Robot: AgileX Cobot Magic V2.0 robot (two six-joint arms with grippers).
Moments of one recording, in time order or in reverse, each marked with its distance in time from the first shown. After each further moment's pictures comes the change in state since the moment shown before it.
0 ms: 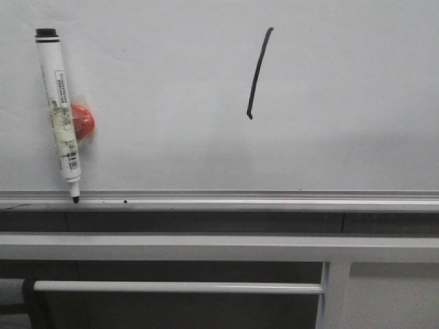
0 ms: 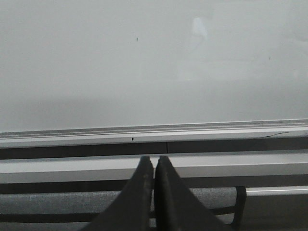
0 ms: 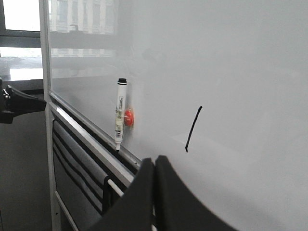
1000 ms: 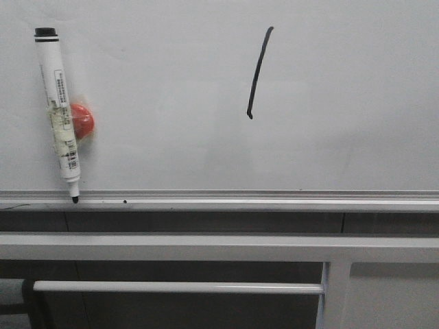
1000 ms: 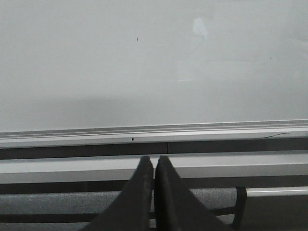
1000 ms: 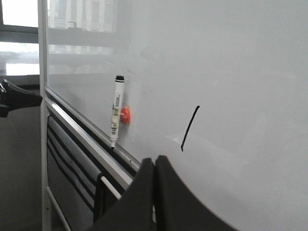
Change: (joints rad) left arm 0.000 0.000 0.000 0.001 -0.002 -0.001; right arm 0.000 0.000 0.006 -0.069 -0.006 0.013
